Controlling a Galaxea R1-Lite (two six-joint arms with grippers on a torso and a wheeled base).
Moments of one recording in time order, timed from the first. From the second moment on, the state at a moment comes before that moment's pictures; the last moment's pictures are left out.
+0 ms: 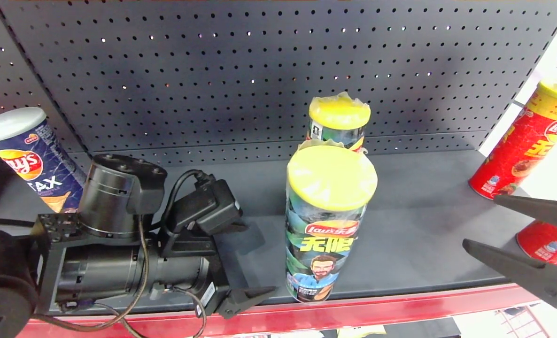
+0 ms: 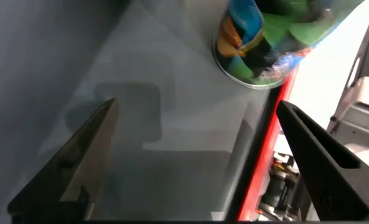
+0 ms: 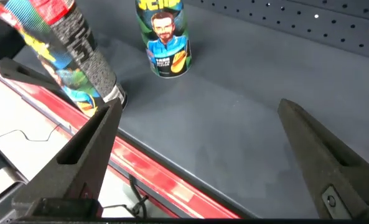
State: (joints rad) left arm -0.67 1.55 -0.73 -0.25 -0.32 0.31; right arm 0.55 0.96 -0.57 -0.19 0.08 -0.06
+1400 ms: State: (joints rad) left arm -0.71 1.65 -0.84 -0.25 -0.32 0.31; right arm 0.55 0.98 -0.59 -0.19 0.08 -0.06
